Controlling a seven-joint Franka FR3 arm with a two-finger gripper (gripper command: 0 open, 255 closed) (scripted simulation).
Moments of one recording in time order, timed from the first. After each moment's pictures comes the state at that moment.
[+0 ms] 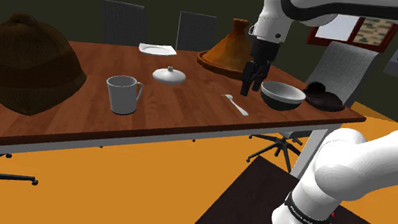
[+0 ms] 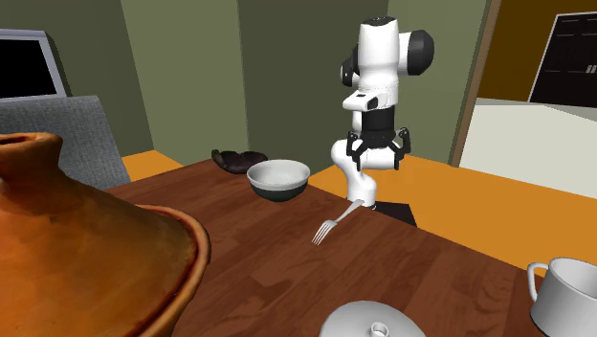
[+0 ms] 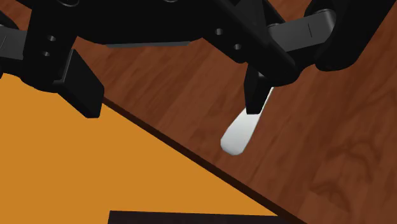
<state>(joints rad) 0.02 -0.81 -0.05 -2.45 0.07 1.62 -0.06</state>
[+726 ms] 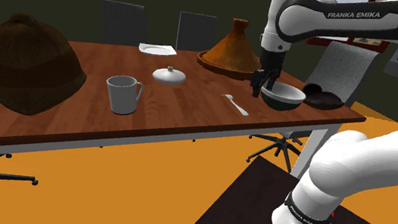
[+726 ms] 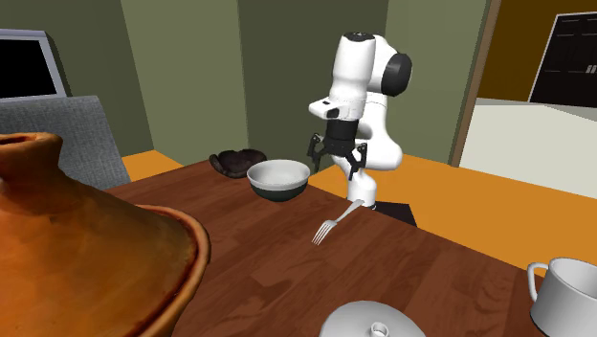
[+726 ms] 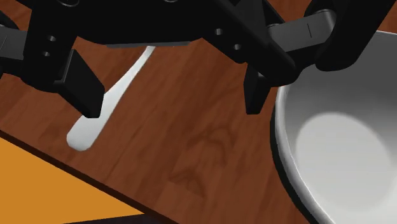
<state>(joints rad) -0.13 -0.79 -0.08 -2.51 -0.18 1.71 -0.05</state>
